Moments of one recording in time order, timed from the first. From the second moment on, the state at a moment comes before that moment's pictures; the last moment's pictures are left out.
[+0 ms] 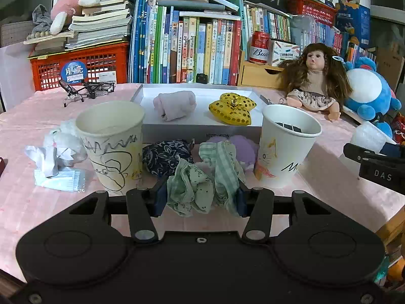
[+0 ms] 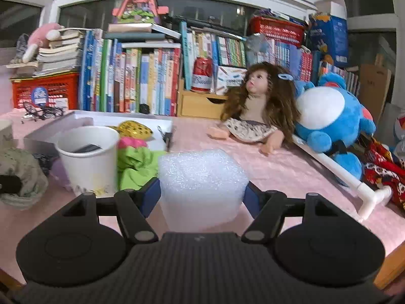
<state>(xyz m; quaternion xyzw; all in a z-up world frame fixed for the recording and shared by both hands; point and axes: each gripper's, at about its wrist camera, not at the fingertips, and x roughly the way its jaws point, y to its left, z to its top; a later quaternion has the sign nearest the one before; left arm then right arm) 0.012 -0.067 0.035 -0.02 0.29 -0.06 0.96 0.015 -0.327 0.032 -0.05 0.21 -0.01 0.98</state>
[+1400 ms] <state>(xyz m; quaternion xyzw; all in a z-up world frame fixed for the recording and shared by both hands) 0.047 -0.024 0.136 -0.02 0.22 -0.10 0.97 0.036 -0.303 0.107 -0.04 0.16 0.05 0.98</state>
